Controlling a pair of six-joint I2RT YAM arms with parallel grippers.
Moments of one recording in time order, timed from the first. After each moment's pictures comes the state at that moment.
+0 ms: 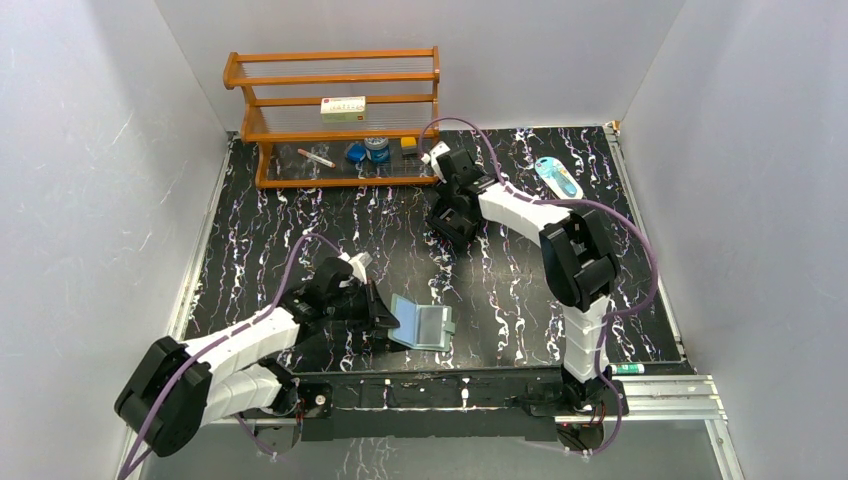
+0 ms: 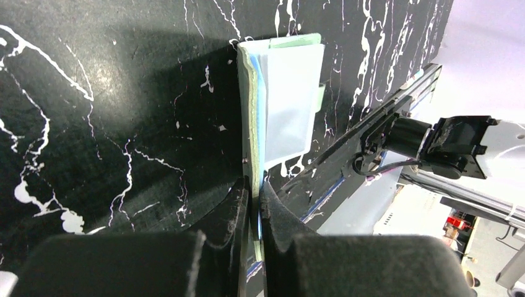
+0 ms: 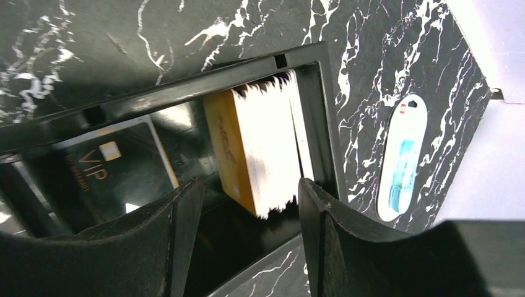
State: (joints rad) left arm -0.64 1.10 0.39 -0.09 0.43 -0.86; right arm 0.61 1.98 1.51 -0.35 0.42 -0.32
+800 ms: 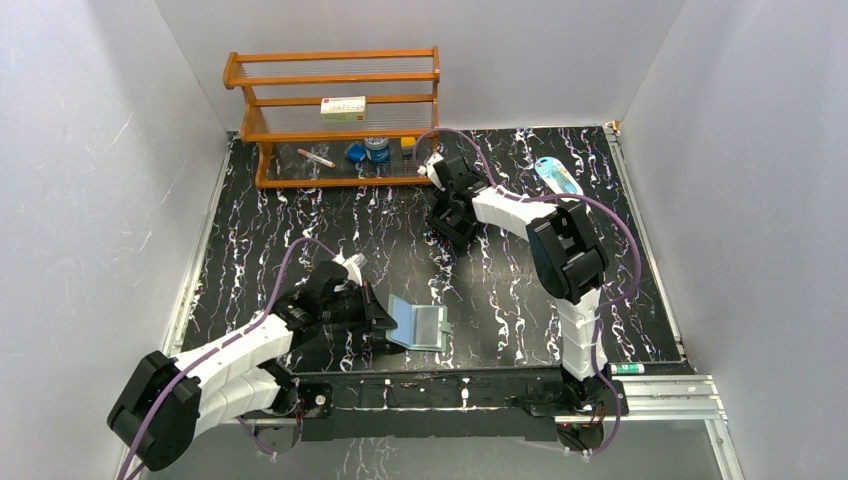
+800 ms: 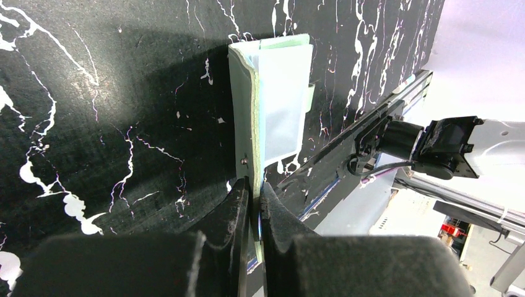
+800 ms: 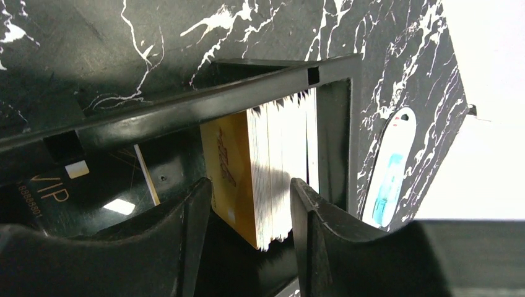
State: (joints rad) left arm -0.64 1.00 0.35 -0.10 0.41 -0.89; right arm 0.60 2.08 1.51 -0.29 0.46 -0.47
